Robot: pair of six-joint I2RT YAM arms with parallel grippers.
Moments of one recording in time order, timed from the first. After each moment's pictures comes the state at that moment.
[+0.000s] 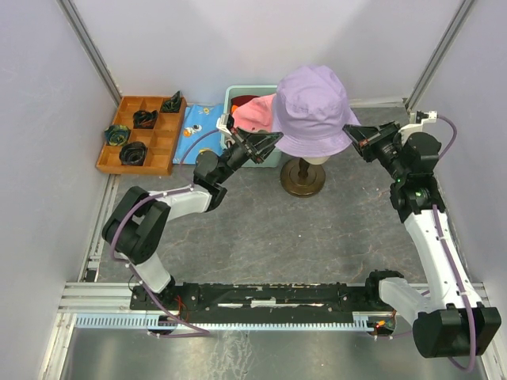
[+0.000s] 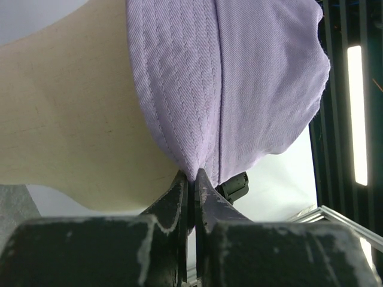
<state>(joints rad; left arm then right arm) -0.58 1.69 0.87 1.24 0.35 -1.66 0.03 1.00 0.95 -0.05 -0.31 1.19</state>
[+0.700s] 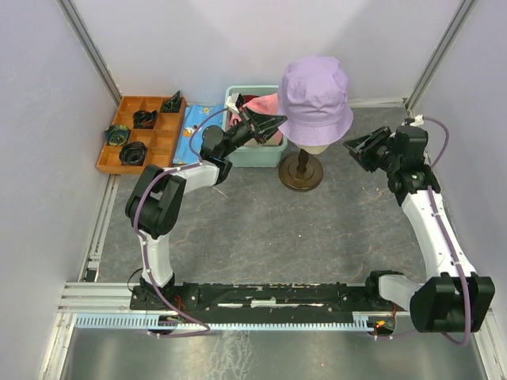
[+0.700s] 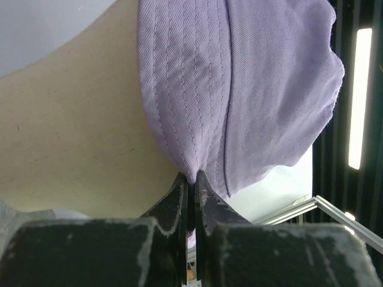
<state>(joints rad) -0.49 1.96 1.21 1.23 0.57 -1.74 0.00 1.13 1.02 -0.27 -0.26 0.99</state>
